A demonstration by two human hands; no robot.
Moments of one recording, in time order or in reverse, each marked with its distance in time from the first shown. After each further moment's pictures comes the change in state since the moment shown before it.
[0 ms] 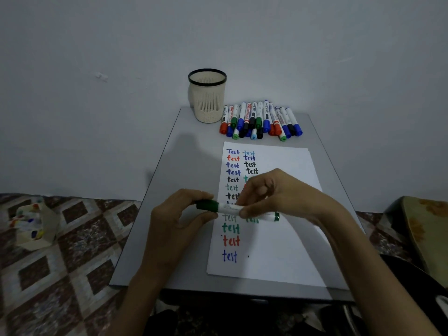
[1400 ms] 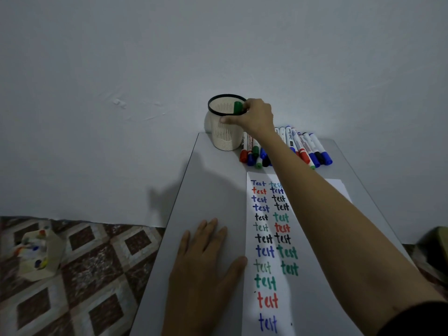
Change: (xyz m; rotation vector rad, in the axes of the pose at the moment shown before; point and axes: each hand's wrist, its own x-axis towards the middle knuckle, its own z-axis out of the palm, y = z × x) left_hand 0.001 -0.019 0.014 0.383 -0.132 -0.256; right_hand 0.239 -0.051 -0.075 -0.213 0.798 -0.115
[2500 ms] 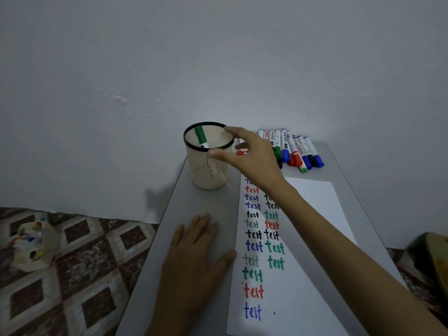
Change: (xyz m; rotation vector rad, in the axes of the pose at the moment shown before) left_hand 0.000 0.005 -0.007 0.044 -0.032 -0.034; right_hand -0.118 -0.006 -0.022 0.144 -0.074 -0.166
